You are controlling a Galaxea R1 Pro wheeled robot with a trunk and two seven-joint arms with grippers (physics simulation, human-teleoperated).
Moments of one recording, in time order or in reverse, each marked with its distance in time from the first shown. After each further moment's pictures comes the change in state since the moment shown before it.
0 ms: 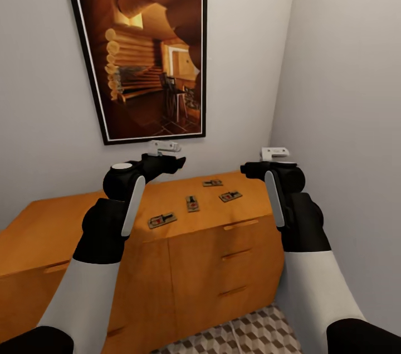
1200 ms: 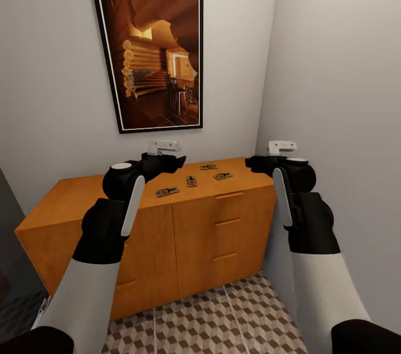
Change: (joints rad) left arm 0.000 0.000 0.003 -0.006 0.000 -0.001 -0.003; right arm 0.002 -0.025 -0.006 -0.081 0.000 0.000 0.026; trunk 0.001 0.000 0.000
